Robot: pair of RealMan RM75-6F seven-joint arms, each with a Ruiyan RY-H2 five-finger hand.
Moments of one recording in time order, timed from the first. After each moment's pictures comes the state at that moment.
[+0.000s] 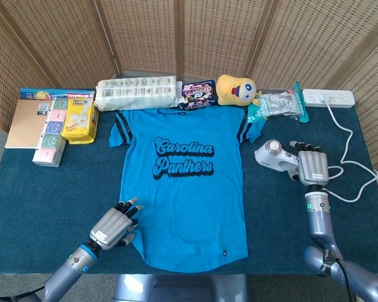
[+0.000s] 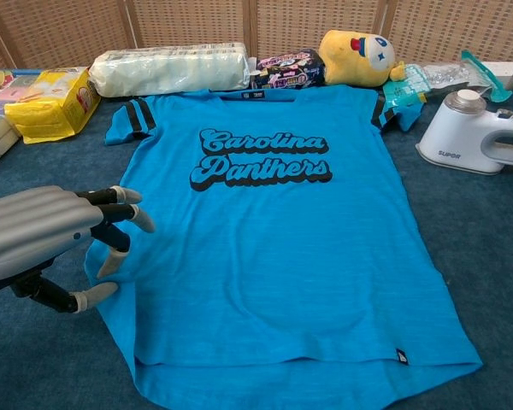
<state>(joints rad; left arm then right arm) -0.44 -1.47 0.07 -1.71 1.50 1.06 0.51 0.51 -1.58 0.31 -1.11 -1.11 1.11 -0.33</state>
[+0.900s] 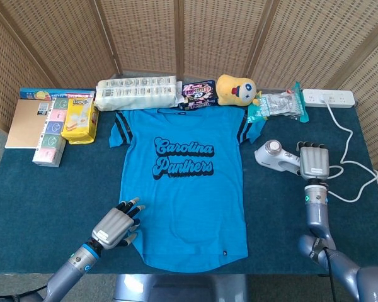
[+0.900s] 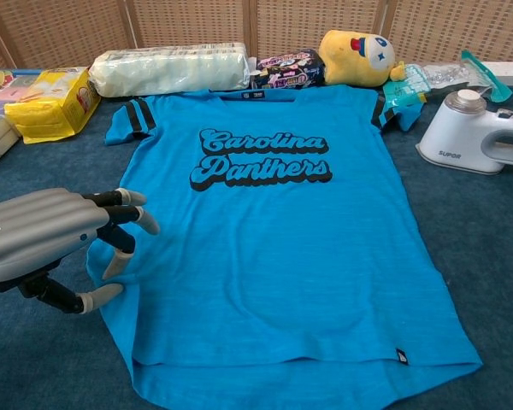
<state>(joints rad) -0.45 -1.48 0.07 -1.70 1.49 1.05 0.51 0.59 -1.75 0.30 -0.73 -1.09 1.04 -0.34</state>
